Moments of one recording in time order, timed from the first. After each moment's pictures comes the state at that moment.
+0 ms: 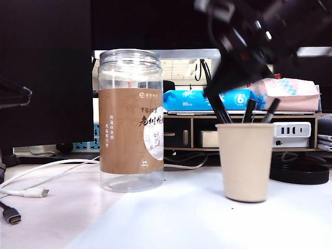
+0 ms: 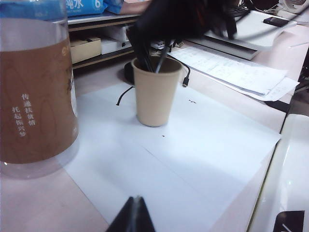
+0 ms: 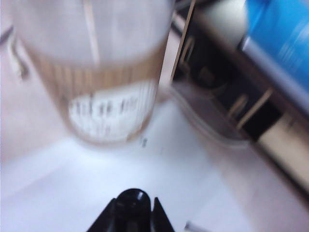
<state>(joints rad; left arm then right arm) -0.78 0.00 0.01 -0.15 0.21 -0.08 0.60 1.18 0.72 -0.10 -0.20 -0.29</state>
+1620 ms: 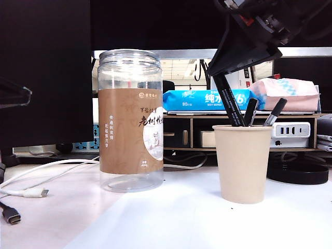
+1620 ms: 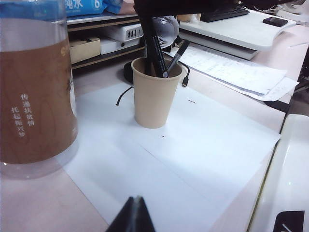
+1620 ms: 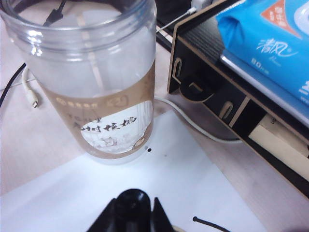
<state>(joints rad) -0.78 0.00 0.01 -0.15 0.21 -0.08 0.60 1.10 0.76 -0.20 -0.20 -0.17</state>
